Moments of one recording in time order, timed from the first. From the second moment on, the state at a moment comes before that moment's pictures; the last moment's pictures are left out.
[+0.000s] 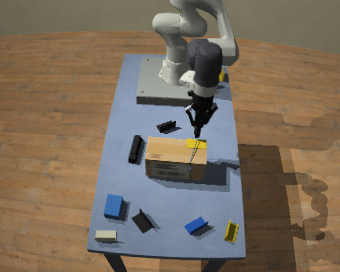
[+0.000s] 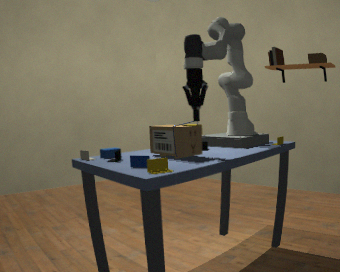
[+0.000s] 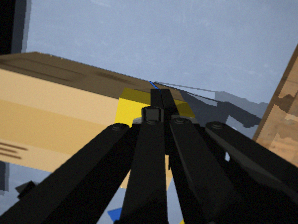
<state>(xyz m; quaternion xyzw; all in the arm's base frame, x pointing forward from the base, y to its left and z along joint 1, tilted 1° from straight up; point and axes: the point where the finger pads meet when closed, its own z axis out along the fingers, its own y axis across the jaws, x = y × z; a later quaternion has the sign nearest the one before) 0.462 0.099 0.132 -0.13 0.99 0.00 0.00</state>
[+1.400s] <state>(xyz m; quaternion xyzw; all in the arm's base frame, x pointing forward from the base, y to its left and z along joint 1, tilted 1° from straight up) 0.485 0.102 0.130 -0.13 0.99 0.00 0.00</state>
